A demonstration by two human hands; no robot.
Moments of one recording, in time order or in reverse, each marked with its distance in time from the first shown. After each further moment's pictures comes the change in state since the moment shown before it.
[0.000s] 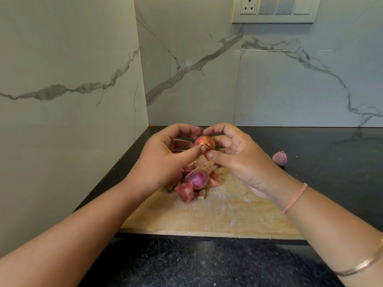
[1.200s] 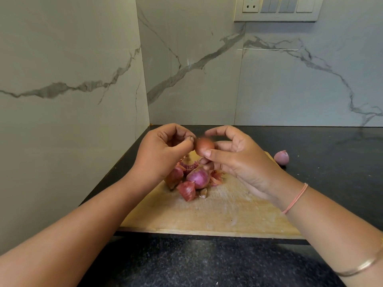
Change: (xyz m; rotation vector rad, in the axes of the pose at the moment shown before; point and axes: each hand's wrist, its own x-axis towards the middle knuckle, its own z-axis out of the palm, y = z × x) left_hand 0.005 -0.008 -0.003 0.127 0.127 0.037; right_hand 0.000 0.002 0.002 0.036 0.014 0.081
